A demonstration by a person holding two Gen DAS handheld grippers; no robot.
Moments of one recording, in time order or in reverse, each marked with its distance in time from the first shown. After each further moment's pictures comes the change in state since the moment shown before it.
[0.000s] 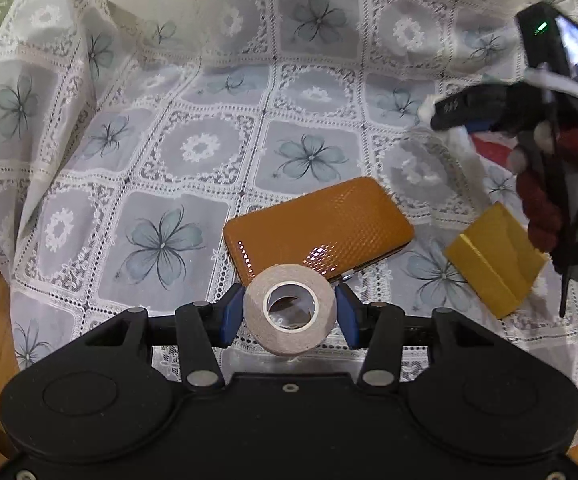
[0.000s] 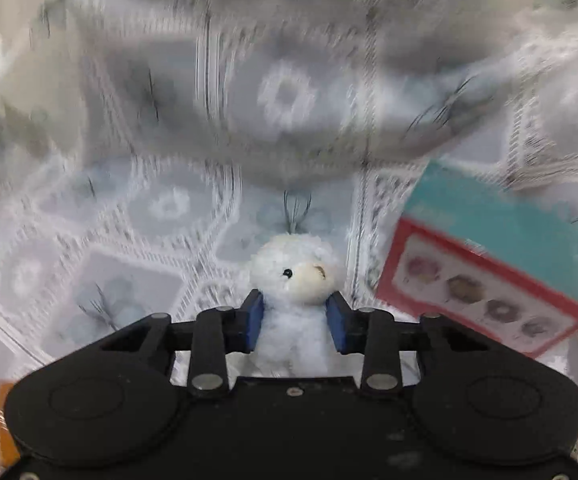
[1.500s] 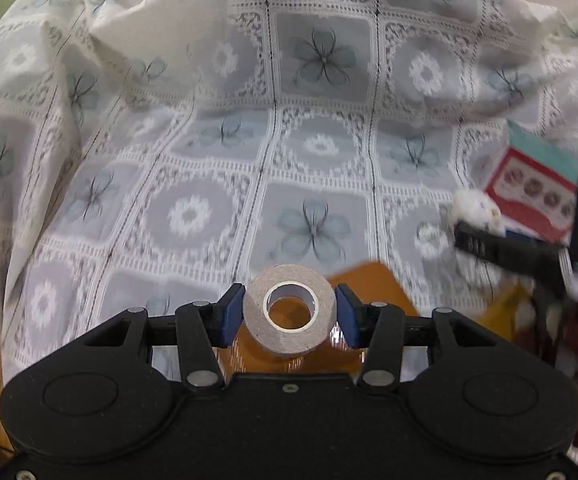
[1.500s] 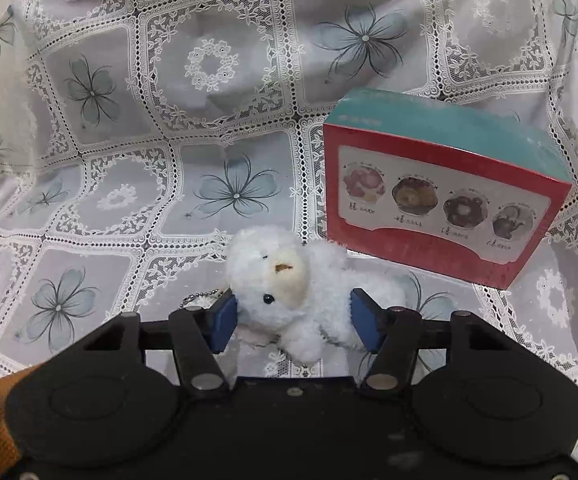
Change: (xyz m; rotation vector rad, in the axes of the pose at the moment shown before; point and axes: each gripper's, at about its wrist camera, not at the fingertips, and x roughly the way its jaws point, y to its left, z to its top) left arm 0.033 -0.007 0.051 -0.014 -0.038 0.025; right arm 0.017 -0.007 -0.055 0.145 -0.036 -0.112
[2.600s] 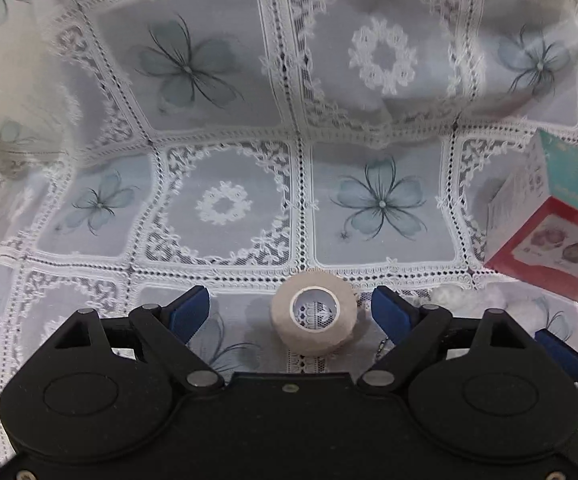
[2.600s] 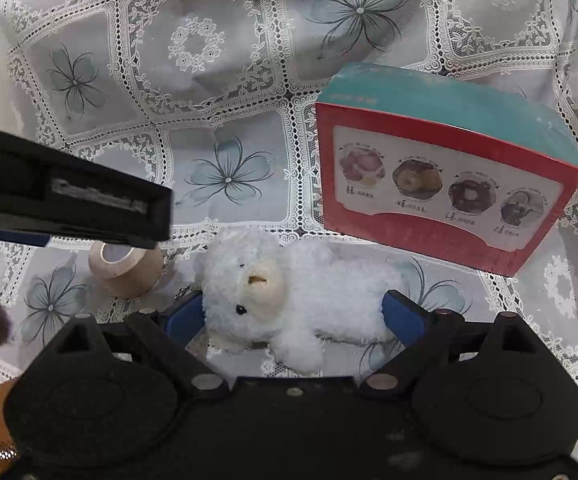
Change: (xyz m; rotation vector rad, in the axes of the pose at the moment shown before) left arm 0.129 -0.091 0.095 0.122 0.082 0.001; right arm 0.012 -0.003 0.006 0.029 0.084 -0.010
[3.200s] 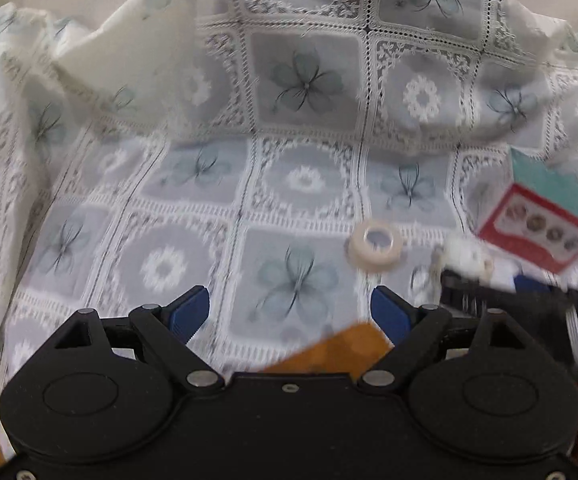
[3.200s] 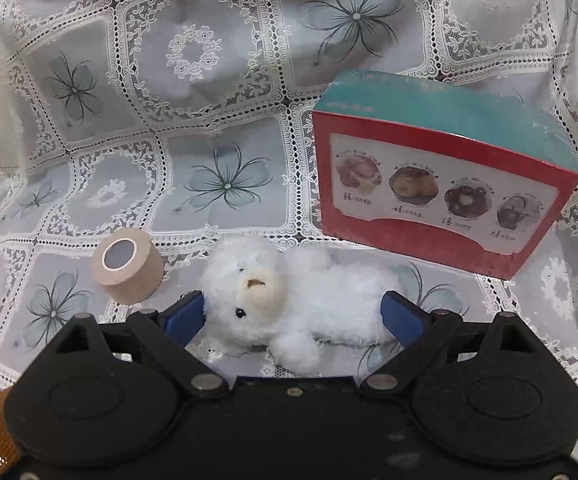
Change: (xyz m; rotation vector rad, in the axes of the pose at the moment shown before) left arm -0.091 0.068 -0.059 -0.091 -0.104 -0.030; right arm 0.001 0.000 0.000 0.017 -0.006 0.011
